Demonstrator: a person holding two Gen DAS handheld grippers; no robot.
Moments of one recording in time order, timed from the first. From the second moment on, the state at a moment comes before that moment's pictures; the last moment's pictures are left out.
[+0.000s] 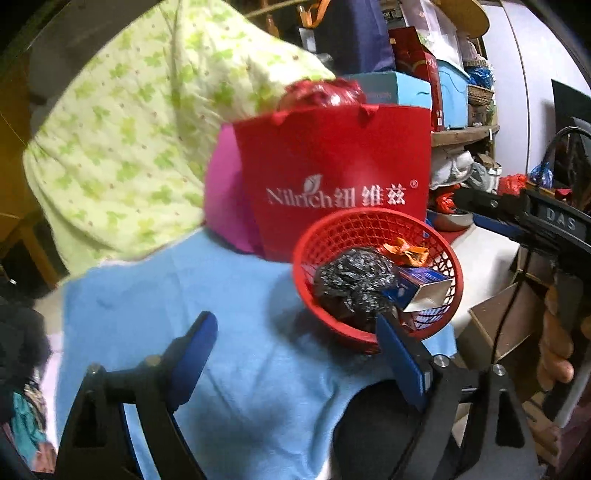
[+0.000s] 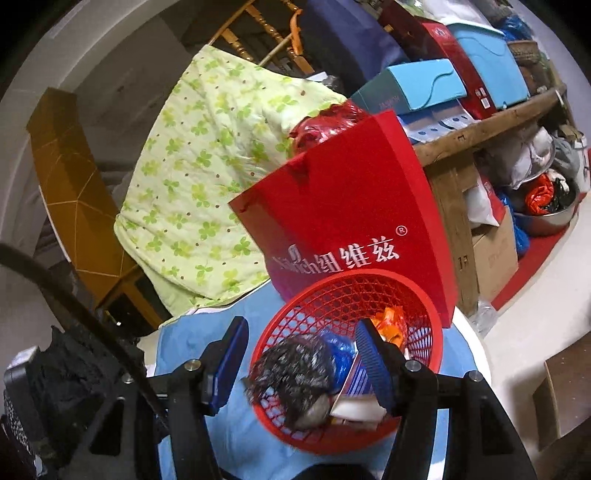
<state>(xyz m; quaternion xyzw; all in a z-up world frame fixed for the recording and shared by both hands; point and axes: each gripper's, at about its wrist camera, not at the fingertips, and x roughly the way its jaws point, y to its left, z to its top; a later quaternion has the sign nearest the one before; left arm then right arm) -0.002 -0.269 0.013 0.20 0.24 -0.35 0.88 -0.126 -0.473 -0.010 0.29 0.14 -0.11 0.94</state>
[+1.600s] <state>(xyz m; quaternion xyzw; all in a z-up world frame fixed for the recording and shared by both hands) -0.045 -0.148 0.081 0.16 0.17 -0.24 0.94 -0.202 -0.315 0.060 0.06 0.23 -0.18 0.96</state>
